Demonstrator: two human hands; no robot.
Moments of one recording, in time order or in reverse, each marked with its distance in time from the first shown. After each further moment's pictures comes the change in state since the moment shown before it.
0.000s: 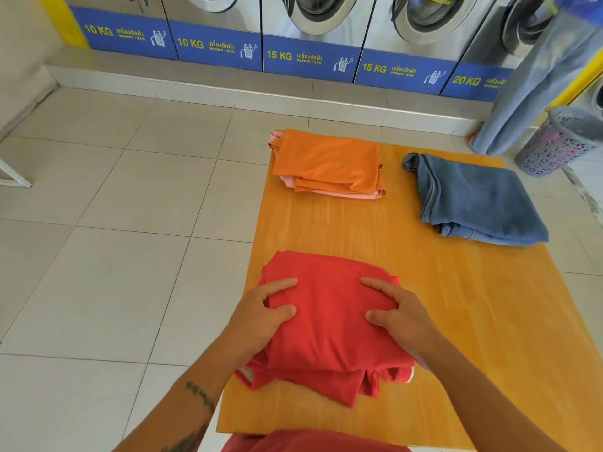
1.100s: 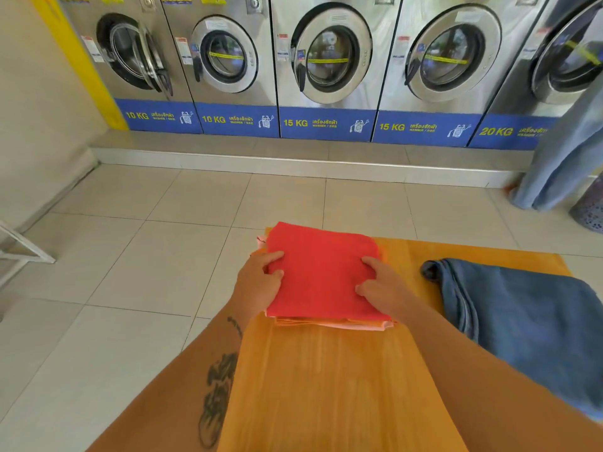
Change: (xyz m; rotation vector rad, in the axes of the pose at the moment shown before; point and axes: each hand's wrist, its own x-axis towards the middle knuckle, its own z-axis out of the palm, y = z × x) left_hand 0.311 0.142 -0.025 0.321 0.328 0.125; right_hand 0.310 -0.140 -0.073 -0.160 0.032 -0.138
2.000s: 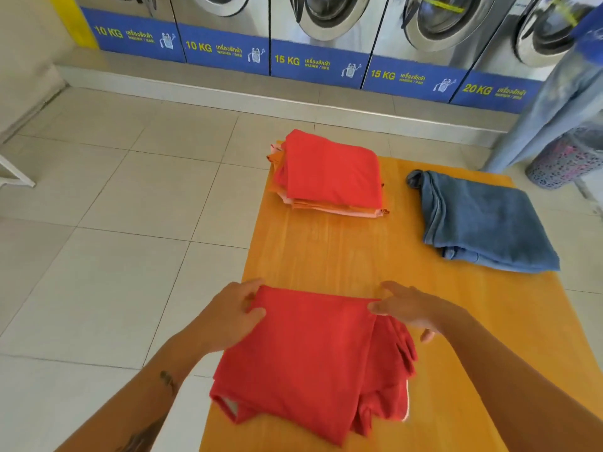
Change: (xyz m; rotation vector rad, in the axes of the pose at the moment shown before) left_hand -0.259 -0.127 -0.059 0.186 -0.406 0.050; right_hand -0.230 0.081 0.030 -0.393 -0.367 0.488
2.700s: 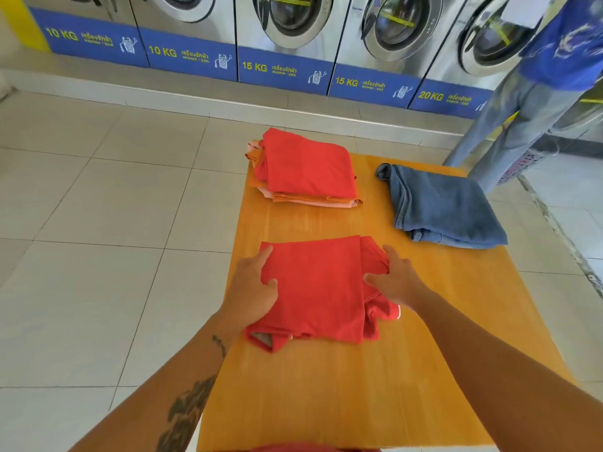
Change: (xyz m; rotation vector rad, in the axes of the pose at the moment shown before) left_hand 0.016 0.035 0.036 -0.154 0.175 0.008; right_hand -0.009 0.017 0.018 0.188 0.474 -0.142
